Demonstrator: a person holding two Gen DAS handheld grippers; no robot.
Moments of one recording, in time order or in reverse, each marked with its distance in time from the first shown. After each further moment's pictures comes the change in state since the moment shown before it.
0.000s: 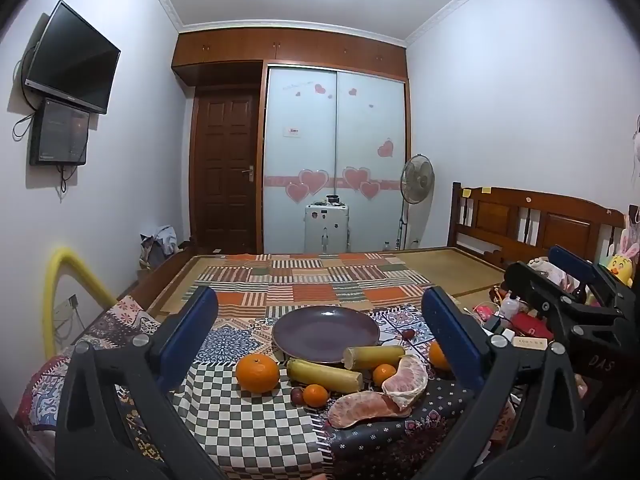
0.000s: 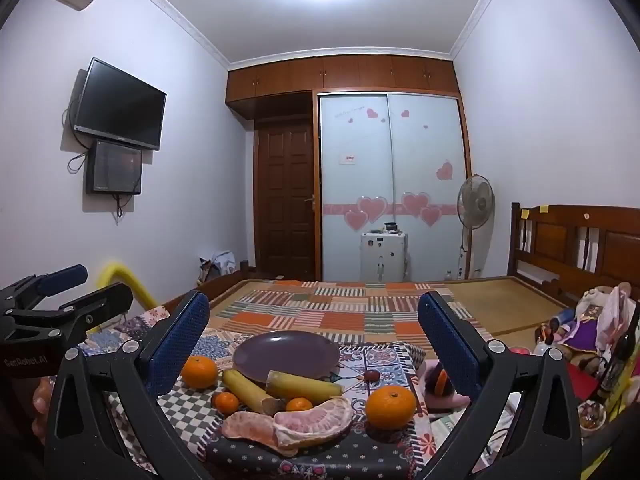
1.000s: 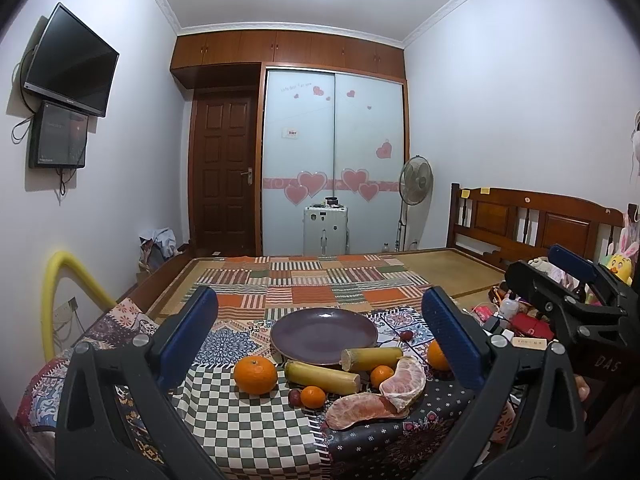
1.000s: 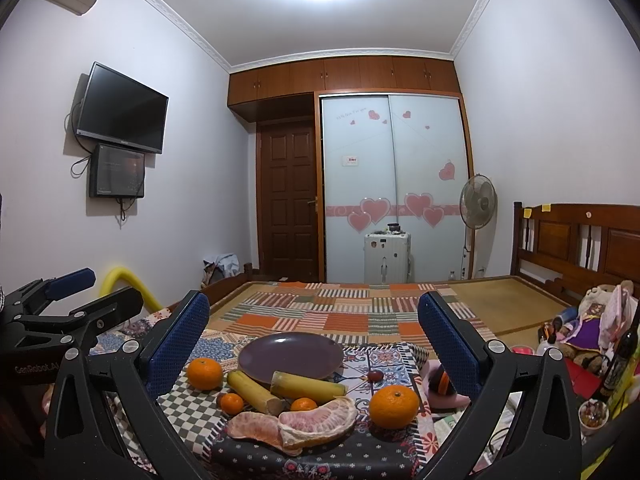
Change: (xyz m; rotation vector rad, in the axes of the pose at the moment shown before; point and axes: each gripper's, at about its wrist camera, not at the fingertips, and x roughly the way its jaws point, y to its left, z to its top) left arm 0.000 -0.002 -0.002 0.005 -0.011 -0.009; right arm -0.006 0.000 0.003 0.008 -0.003 0.010
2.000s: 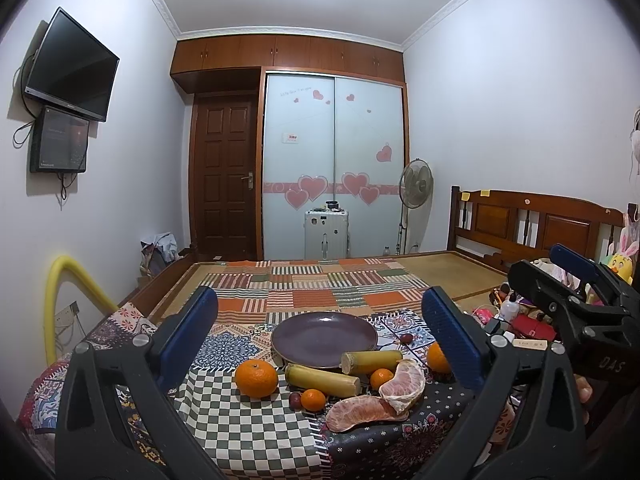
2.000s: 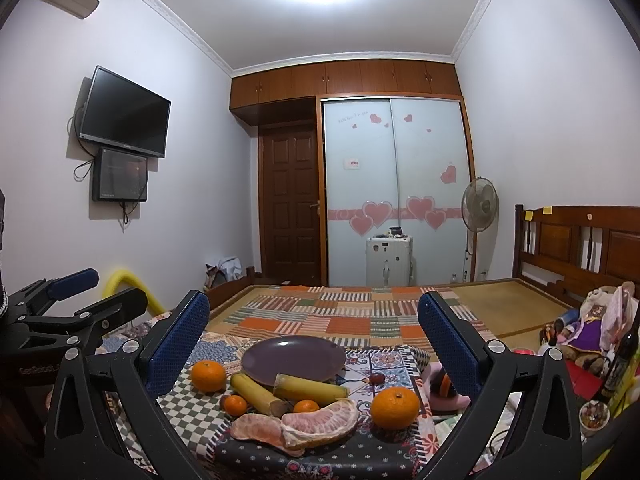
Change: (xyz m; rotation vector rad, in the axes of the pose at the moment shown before) left arm -0.002 0.002 0.003 0.007 -0.010 0.002; right arm 0.000 0.004 0.004 0.001 -0.012 0.007
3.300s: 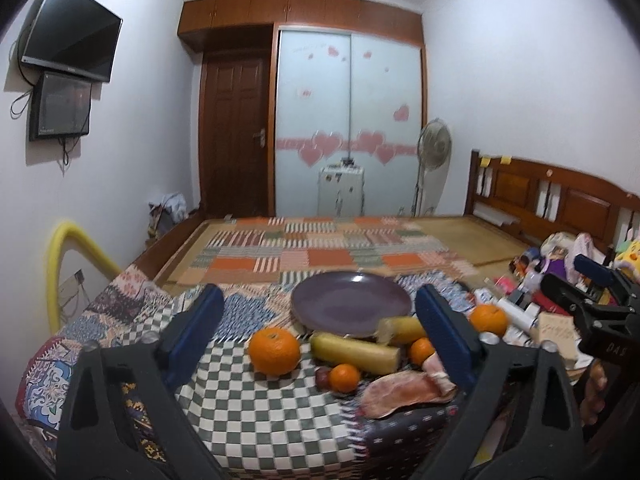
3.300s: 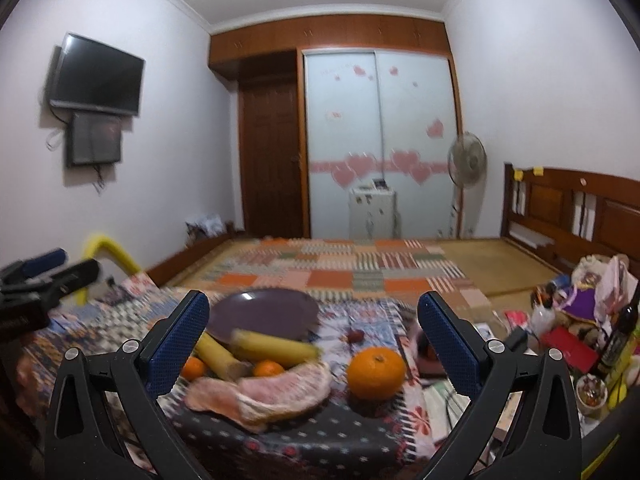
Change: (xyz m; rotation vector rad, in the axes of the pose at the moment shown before) left arm 0.068 0.027 -0.032 -0.020 0.181 0.052; right arm 0.056 -0.041 -0.053 0.015 0.217 -0.074
